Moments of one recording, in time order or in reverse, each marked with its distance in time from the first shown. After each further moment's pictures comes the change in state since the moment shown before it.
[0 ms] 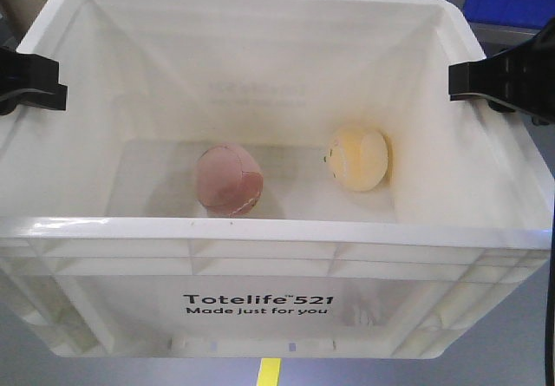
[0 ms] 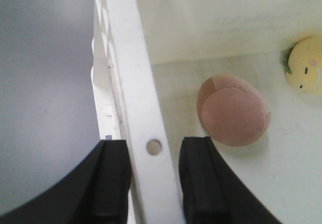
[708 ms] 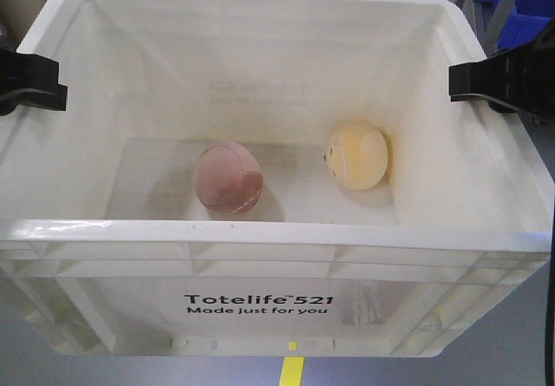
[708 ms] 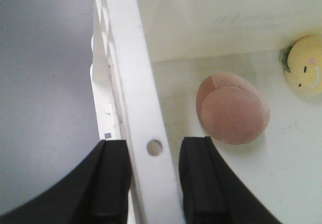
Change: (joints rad) left arm 0.000 0.000 0.000 -0.003 0.001 0.000; right arm 0.000 0.000 0.000 -0.001 0.003 0.000
